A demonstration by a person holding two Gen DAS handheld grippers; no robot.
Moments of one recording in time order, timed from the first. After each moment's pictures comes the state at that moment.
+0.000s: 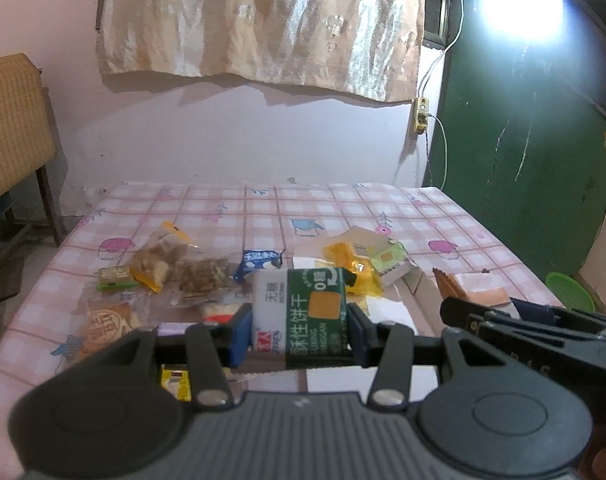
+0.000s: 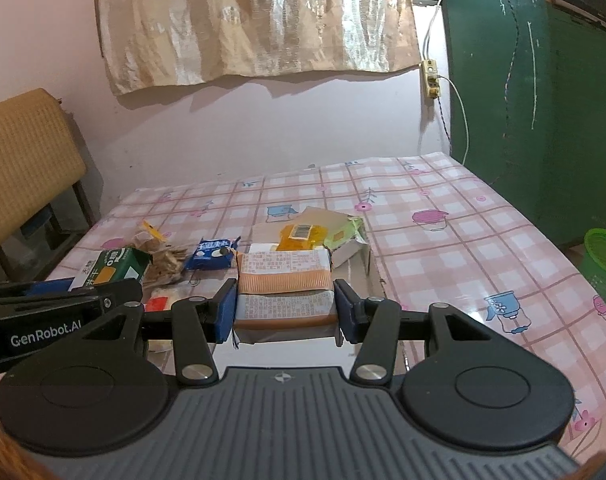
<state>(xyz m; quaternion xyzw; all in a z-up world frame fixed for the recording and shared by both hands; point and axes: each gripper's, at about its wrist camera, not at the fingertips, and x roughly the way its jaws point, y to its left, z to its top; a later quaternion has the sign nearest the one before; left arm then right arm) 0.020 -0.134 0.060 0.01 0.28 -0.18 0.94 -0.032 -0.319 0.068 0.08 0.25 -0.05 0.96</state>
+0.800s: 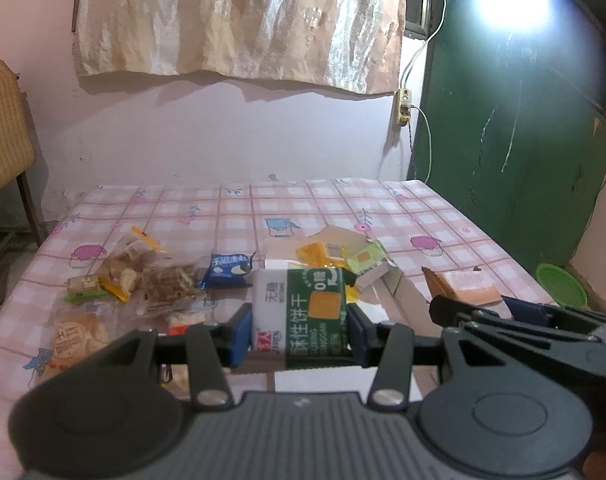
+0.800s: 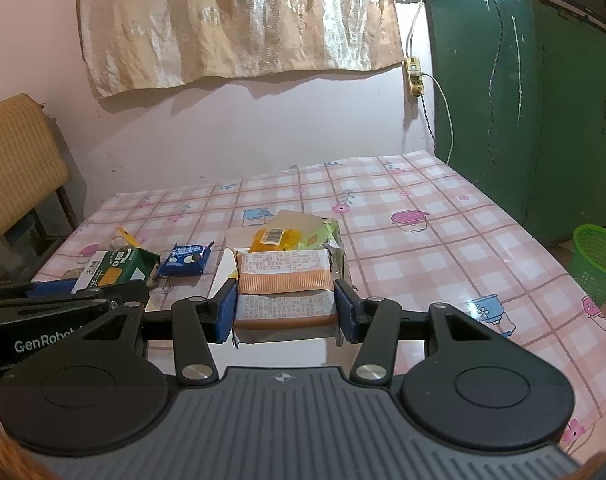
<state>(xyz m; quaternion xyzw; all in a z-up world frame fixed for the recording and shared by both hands) 0.033 -0.163 0.056 0.03 0.28 -0.20 0.94 -0.029 -0.327 0.068 0.08 0.26 -0.08 0.96</state>
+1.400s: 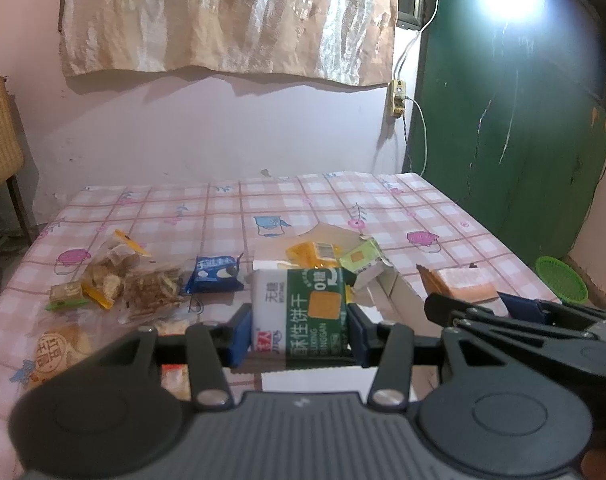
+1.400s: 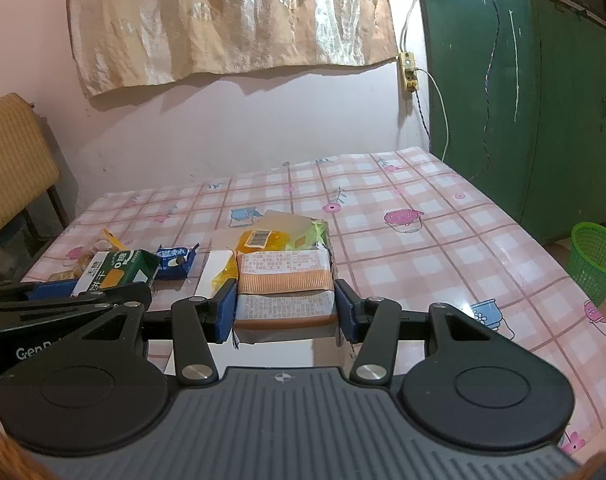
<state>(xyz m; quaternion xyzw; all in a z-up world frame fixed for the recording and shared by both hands) 0.048 -0.179 0.051 0.03 0.29 -0.20 0.94 -0.011 -0.334 0.060 0.09 0.26 -0.09 0.96</state>
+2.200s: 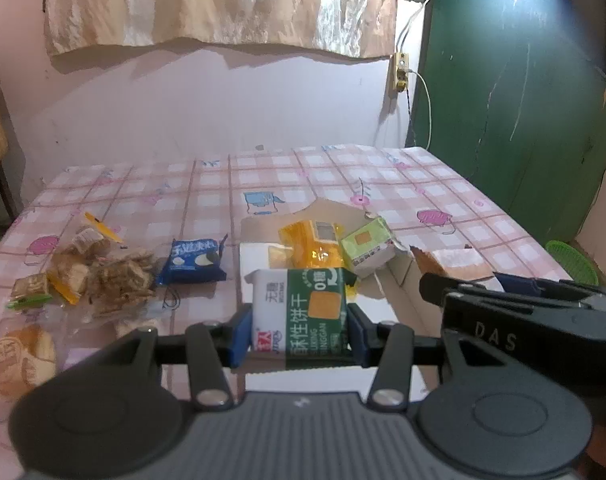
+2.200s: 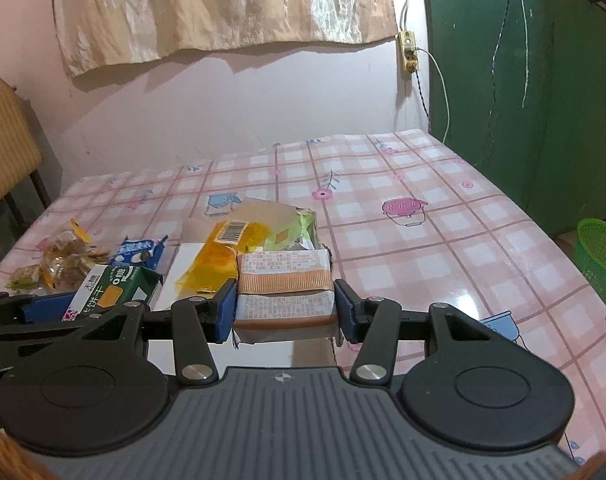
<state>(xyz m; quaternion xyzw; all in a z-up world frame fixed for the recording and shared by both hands) 0.090 -0.207 0.018 0.04 0.32 -0.21 0.92 0.040 -0.357 0.030 0.08 0.29 -0.10 0.95</state>
